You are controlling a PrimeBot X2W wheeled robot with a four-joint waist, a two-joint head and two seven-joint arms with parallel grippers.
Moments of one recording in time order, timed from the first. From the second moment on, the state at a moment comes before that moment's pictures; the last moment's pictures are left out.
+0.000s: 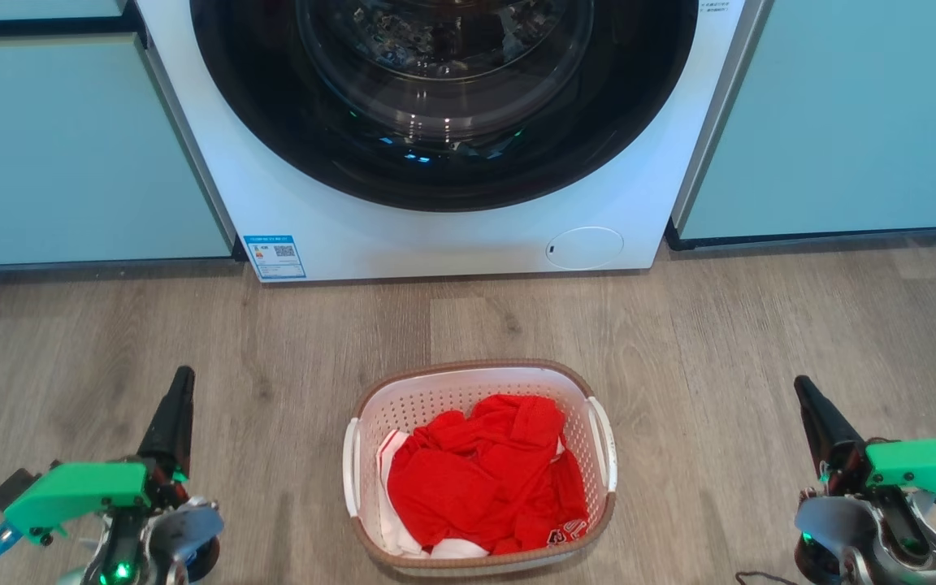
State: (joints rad) left arm -0.05 0.05 0.08 0.28 -1.62 -0.12 0.11; right arm -0.06 -0.04 -0.13 0.28 1.62 0.12 0.11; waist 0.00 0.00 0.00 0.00
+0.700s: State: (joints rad) left arm 0.02 0.04 0.07 0.35 -1.62 -0.12 0.09; right arm 0.00 -0.03 -0.13 0.34 1.61 0.12 0.09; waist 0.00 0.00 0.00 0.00
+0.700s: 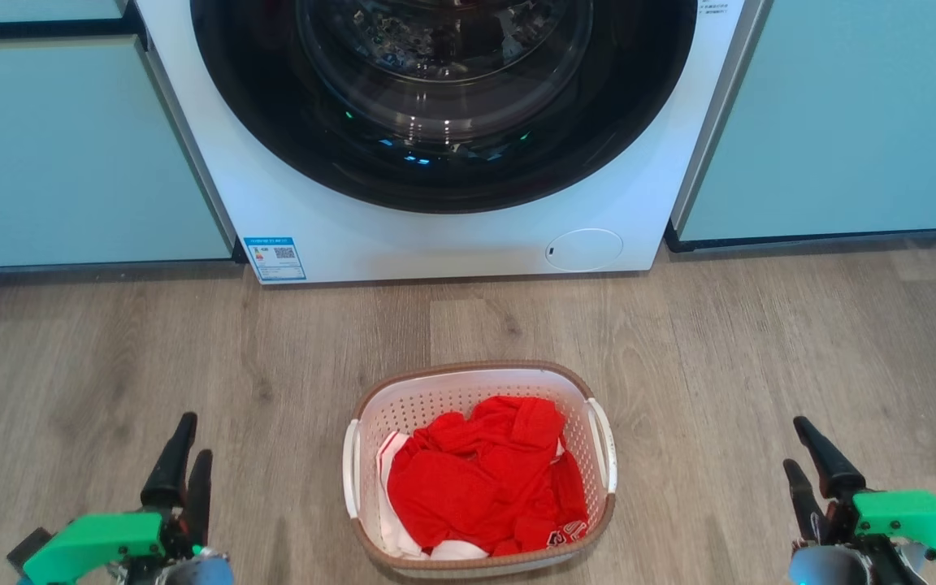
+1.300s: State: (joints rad) left arm 0.00 0.04 0.08 0.35 -1.52 -0.12 0.03; right arm 0.00 -0.03 -0.17 0.32 1.46 0.12 0.04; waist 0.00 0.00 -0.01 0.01
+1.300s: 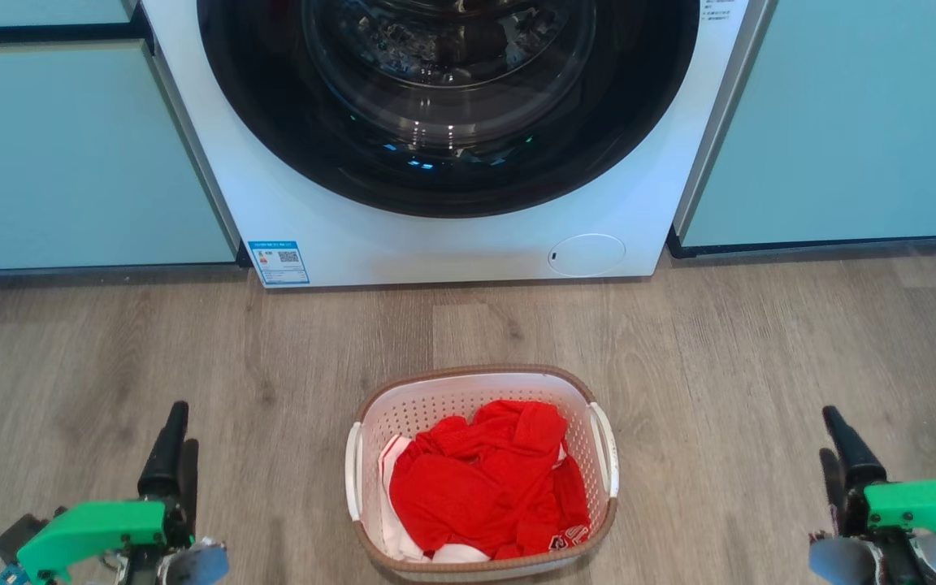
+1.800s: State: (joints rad) left arm -0.01 0.04 0.09 0.29 -1.39 -0.12 -0.01; right arm -0.02 -0.03 -0.16 0.21 1.19 0.12 0.00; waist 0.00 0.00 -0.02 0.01
